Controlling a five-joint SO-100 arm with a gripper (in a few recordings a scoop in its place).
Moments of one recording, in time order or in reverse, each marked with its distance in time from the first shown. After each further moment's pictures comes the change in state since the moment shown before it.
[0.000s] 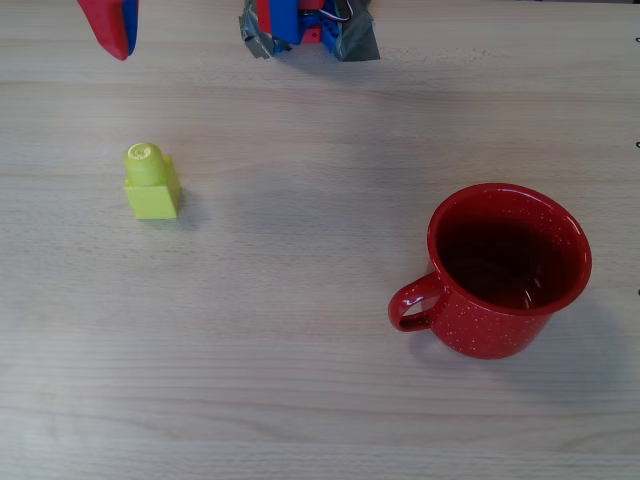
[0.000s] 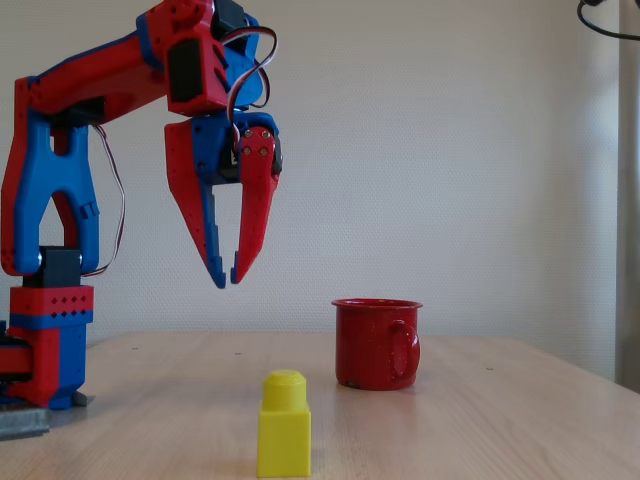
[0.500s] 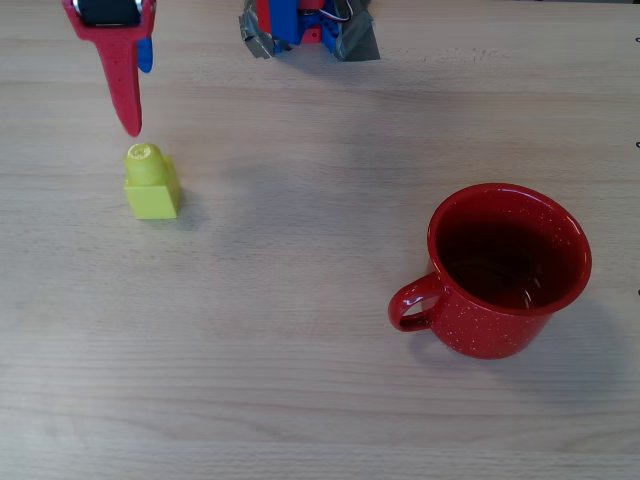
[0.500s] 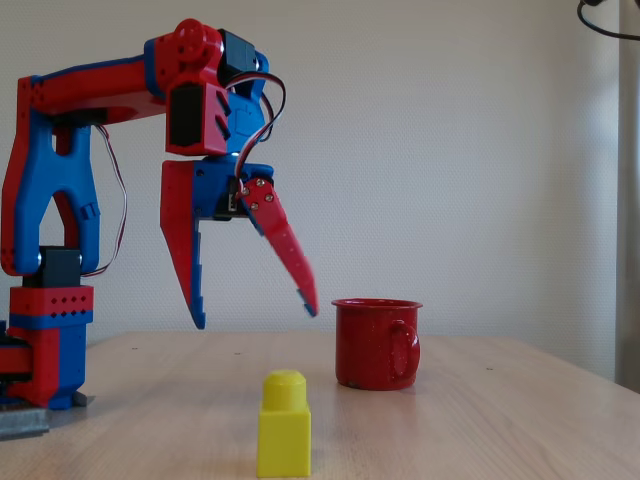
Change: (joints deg) arm 0.0 -1.1 9.5 -3.4 -9.2
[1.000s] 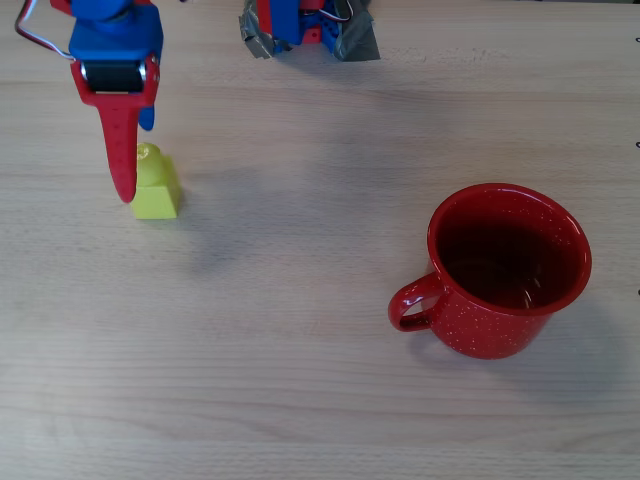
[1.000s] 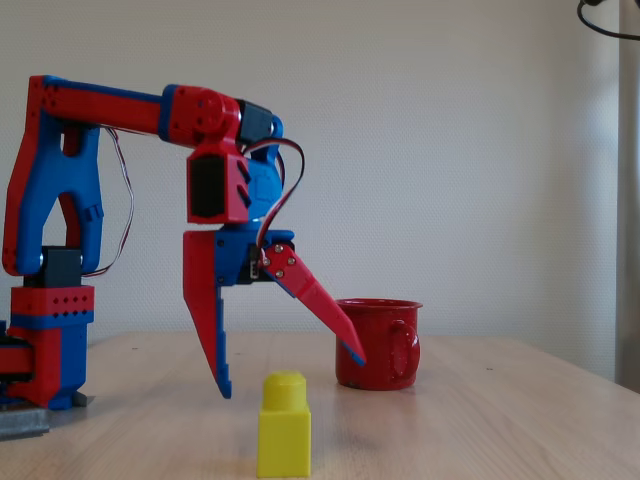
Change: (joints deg) arm -2.1 -5.3 11.2 -18.8 4.4
